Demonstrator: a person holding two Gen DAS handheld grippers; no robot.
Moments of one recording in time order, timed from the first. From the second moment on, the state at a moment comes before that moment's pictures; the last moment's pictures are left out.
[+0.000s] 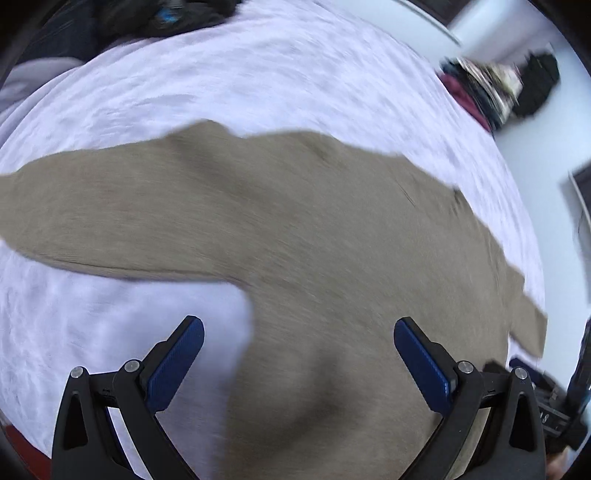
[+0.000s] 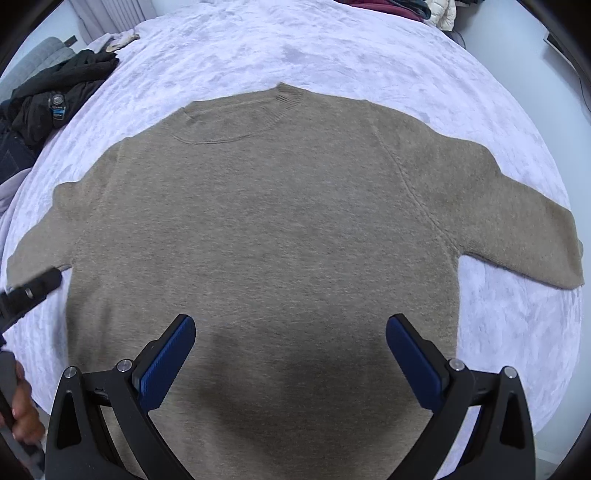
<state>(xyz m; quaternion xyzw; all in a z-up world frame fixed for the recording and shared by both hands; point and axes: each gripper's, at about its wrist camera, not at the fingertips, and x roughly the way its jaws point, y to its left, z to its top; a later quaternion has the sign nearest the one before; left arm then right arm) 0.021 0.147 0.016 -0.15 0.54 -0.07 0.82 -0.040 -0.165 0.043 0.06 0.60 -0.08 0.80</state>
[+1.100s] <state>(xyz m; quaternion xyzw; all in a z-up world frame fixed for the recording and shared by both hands) 0.058 0.311 0.031 -0.25 0.44 -0.01 0.86 -0.026 -0.061 0.041 0.04 0.59 0.02 0.80</state>
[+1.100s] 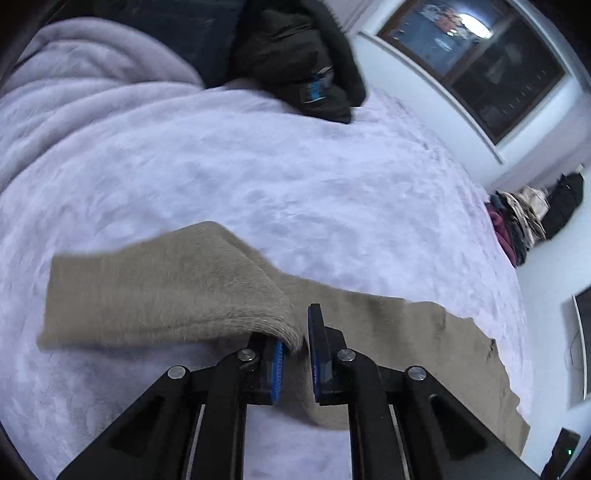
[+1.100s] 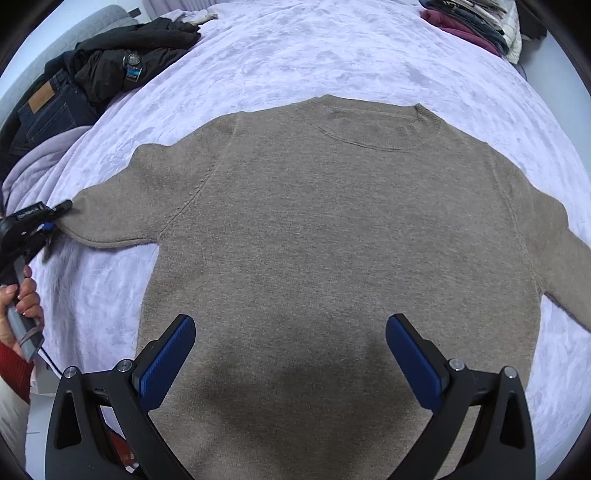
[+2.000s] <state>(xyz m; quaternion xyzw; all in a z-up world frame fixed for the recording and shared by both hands) 0.025 0.096 0.030 0.02 0.52 -0.05 0.85 -0.001 -0.137 0.065 0.04 0.54 0.04 0.84</state>
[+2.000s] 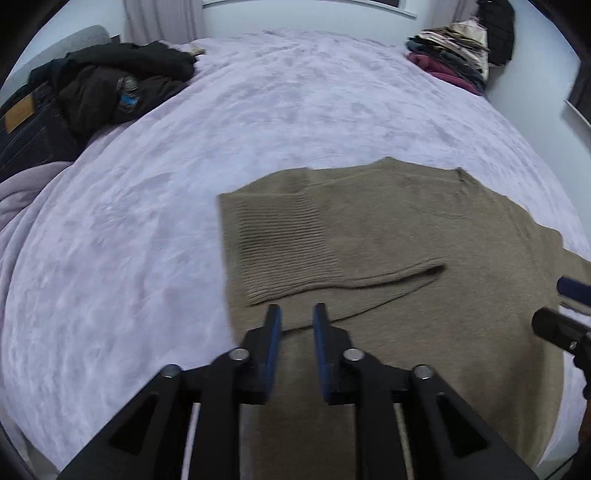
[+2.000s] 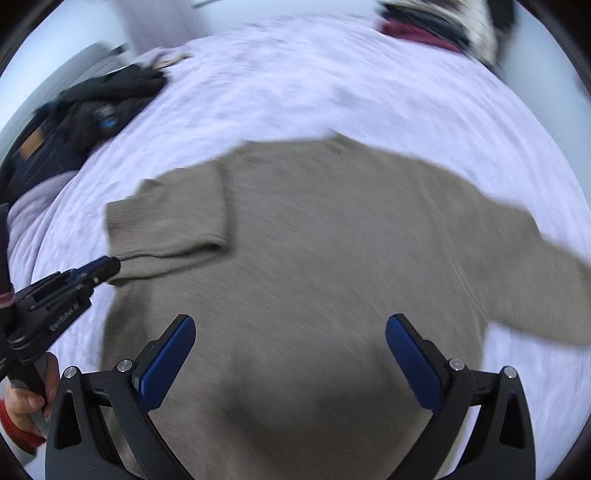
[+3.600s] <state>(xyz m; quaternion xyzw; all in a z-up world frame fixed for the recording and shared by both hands) 0.039 0.144 -0.038 0.02 0.57 0.03 0.82 0.054 -0.260 -0.011 0.43 0.46 -0.01 0.78</state>
